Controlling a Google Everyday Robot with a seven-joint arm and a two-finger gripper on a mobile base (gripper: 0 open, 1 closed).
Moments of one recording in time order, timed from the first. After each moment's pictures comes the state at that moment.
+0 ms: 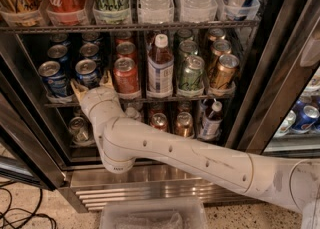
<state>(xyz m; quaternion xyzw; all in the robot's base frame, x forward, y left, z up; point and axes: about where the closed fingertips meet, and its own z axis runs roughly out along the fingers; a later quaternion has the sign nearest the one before) 0.635 0.182 0.819 -0.18 0.69 0.13 0.69</state>
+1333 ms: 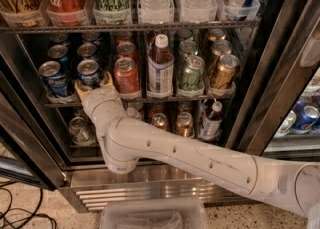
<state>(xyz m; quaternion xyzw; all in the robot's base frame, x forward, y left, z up) 0.632 0.177 0.826 -0.18 0.69 0.15 0.69</state>
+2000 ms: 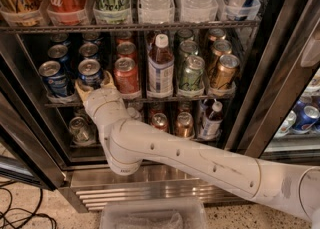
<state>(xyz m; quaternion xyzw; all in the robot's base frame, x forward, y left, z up) 0.627 0.174 0.833 -0.18 0.68 0.15 0.70</state>
